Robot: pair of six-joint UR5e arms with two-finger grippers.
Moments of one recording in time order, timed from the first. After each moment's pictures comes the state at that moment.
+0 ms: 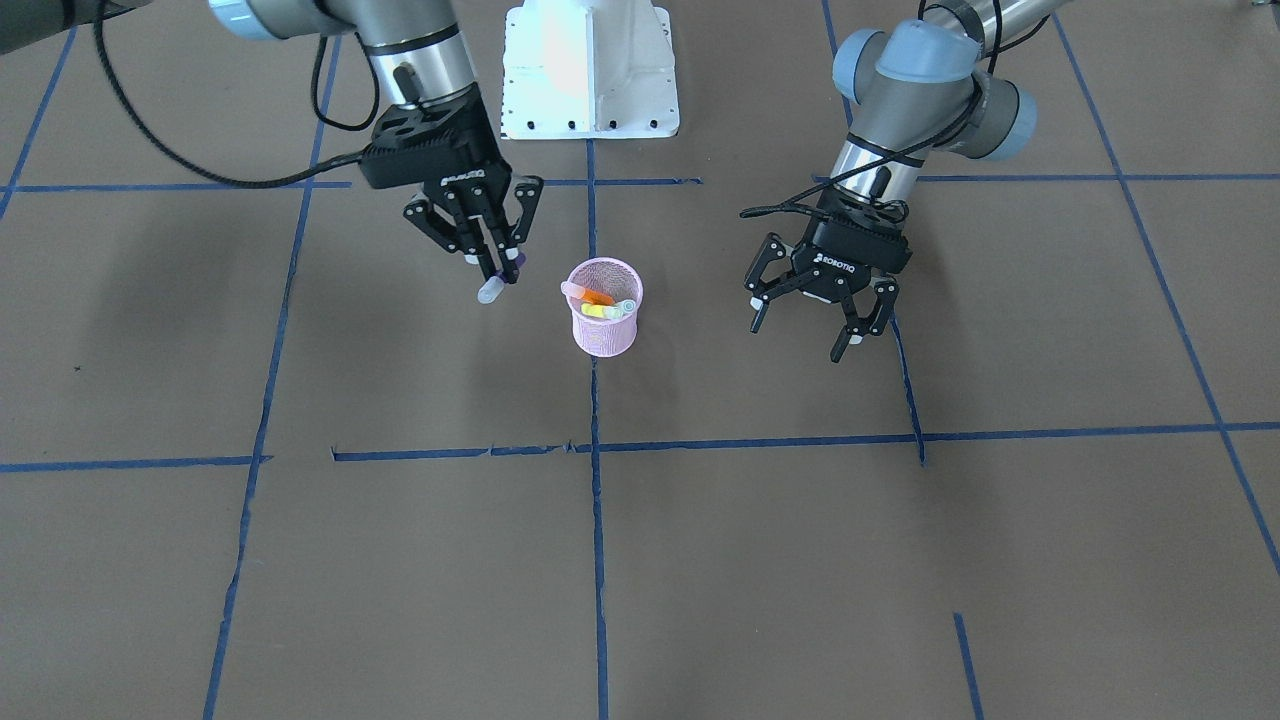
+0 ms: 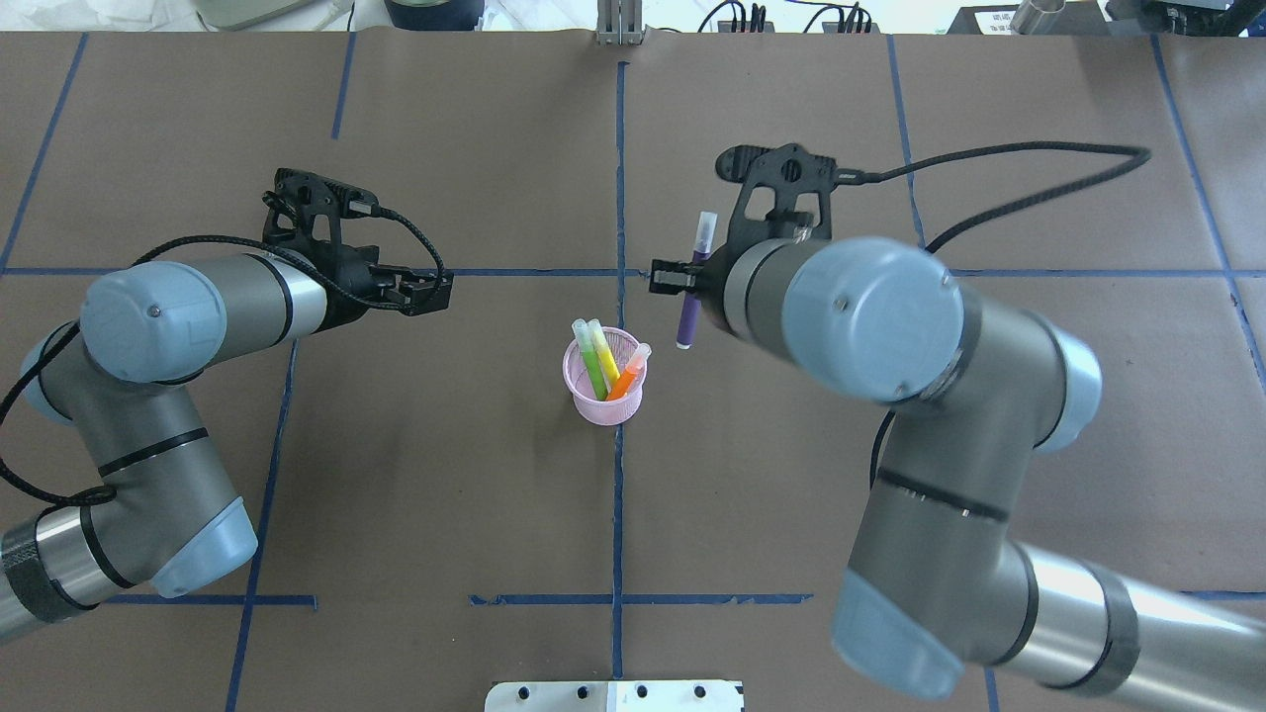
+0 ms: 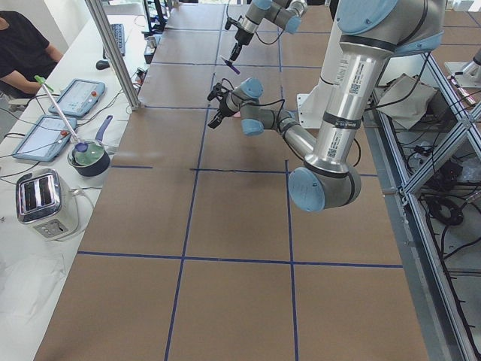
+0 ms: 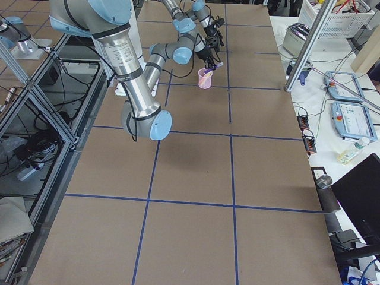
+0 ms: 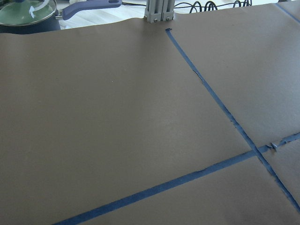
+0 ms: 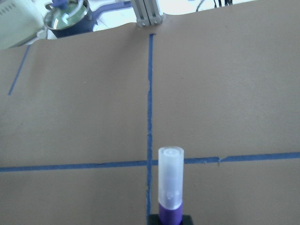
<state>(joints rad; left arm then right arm) -0.61 -1.88 -1.77 -2.30 -1.53 -0.88 0.42 -0.99 1.98 -1.46 1.31 1.32</state>
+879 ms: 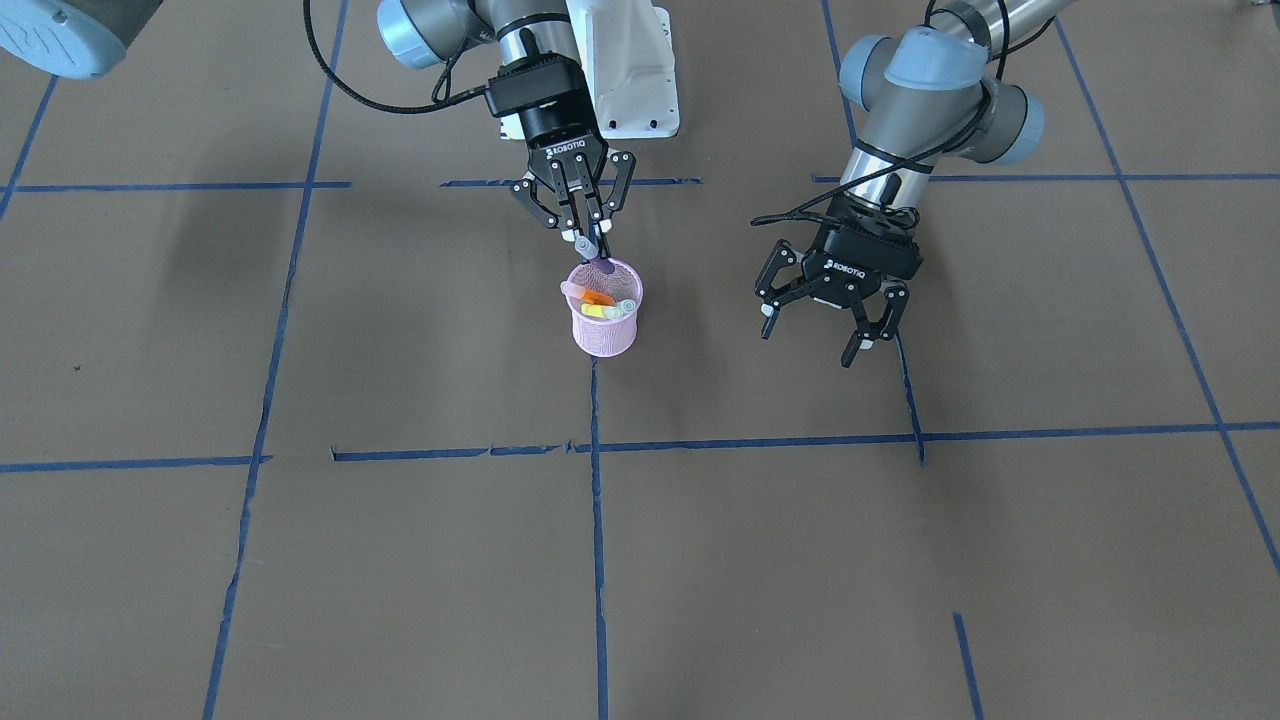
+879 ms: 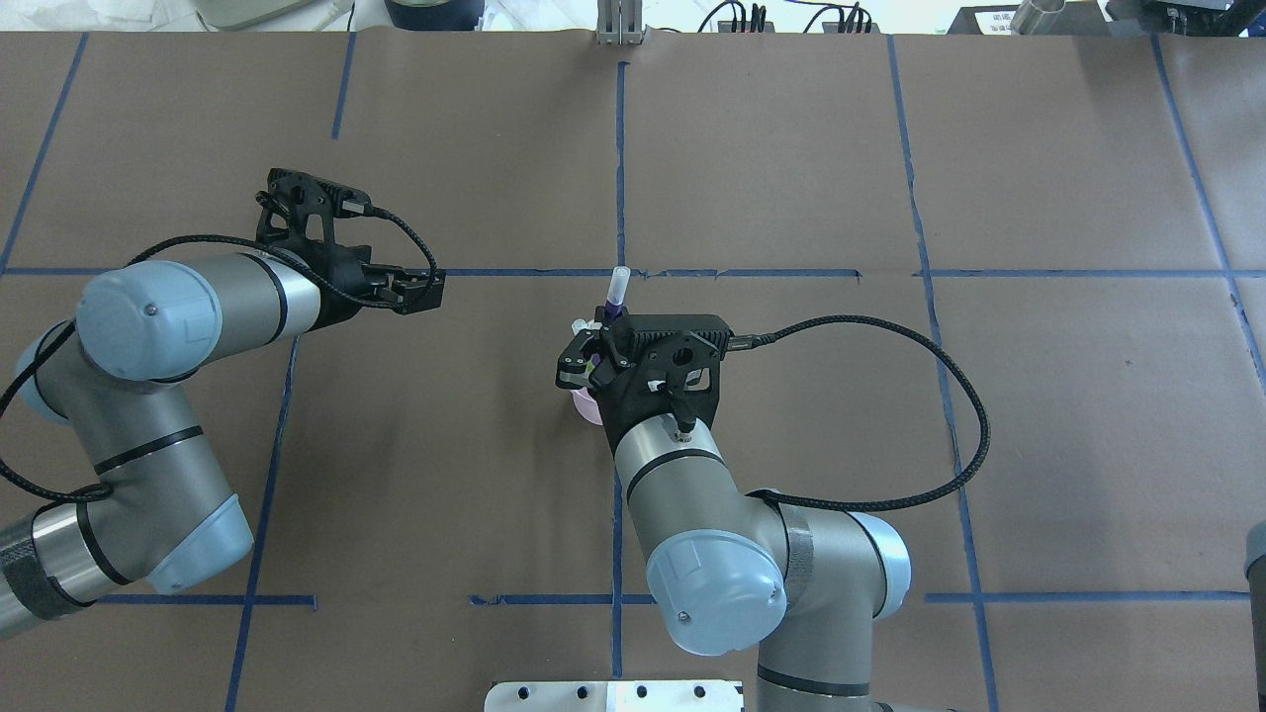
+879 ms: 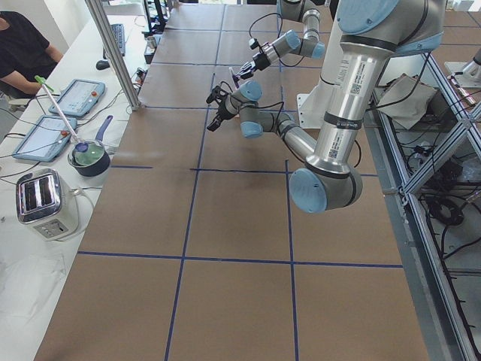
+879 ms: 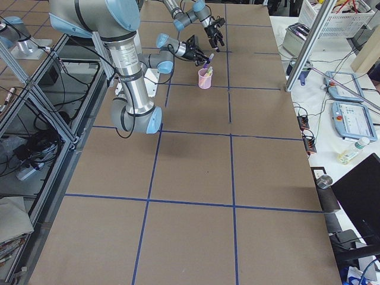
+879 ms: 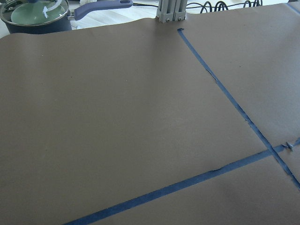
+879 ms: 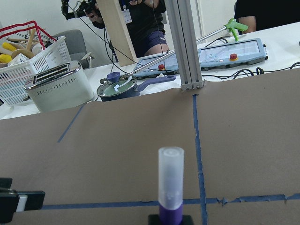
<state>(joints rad) -0.61 -1.88 -1.76 -2.30 -1.53 -0.88 0.19 -0.98 1.77 -1.11 0.77 1.28</state>
